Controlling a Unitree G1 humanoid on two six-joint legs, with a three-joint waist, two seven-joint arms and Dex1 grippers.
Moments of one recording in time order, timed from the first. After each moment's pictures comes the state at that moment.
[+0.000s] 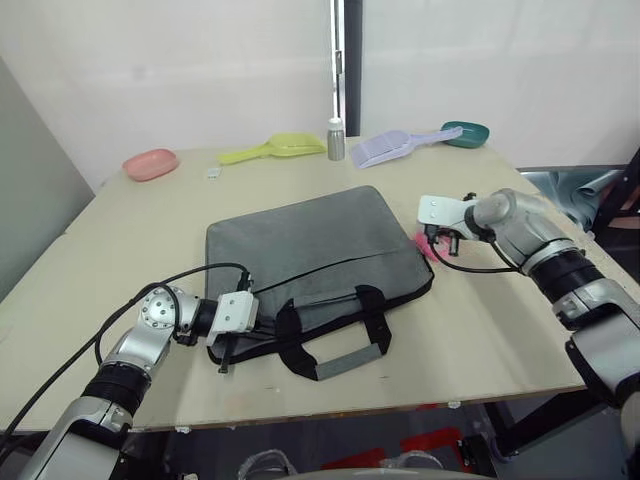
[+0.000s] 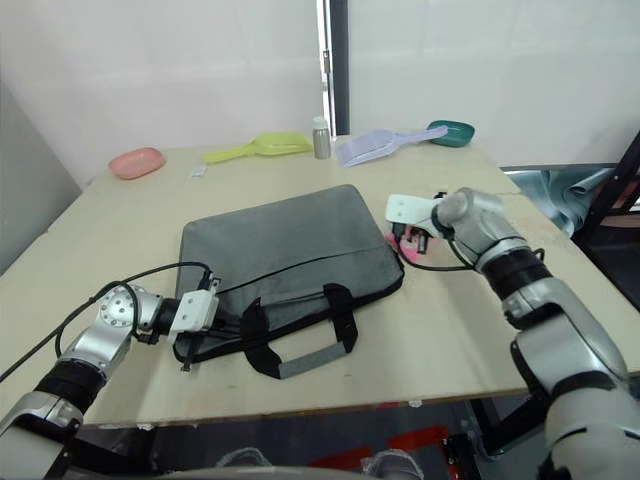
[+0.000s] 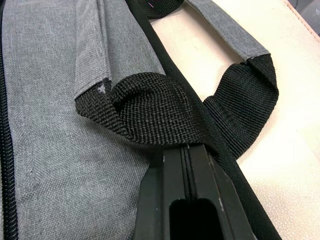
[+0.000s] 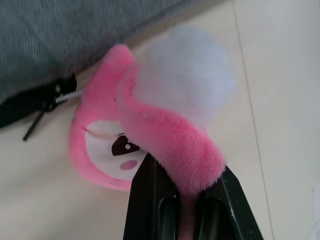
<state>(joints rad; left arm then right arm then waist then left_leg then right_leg) -0.34 0.64 -0.22 0.50 -0.15 -0.50 -1.41 -0.95 -0.65 0.49 0.60 -0.36 0.25 0.91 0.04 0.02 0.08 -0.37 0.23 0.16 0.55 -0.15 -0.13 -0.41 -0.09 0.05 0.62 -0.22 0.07</state>
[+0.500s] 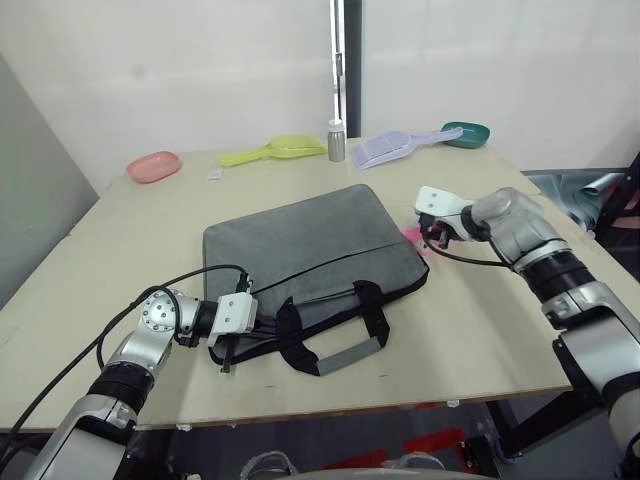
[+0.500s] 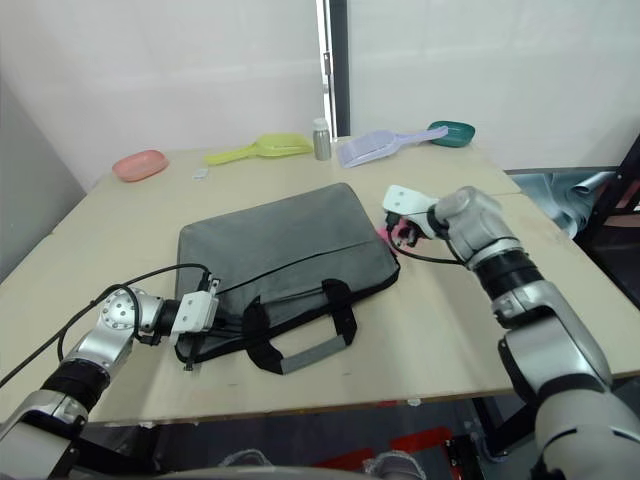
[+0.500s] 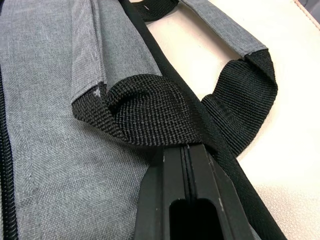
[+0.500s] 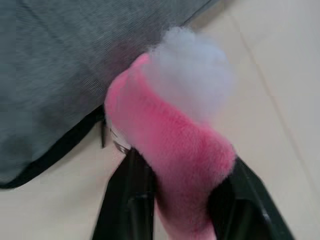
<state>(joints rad) -0.36 0.61 -0.21 0.57 -0.16 -0.54 -1.40 -0.86 -0.71 0.33 0.42 -0.21 0.55 1.09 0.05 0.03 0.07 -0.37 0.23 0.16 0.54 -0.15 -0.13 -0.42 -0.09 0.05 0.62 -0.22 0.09</state>
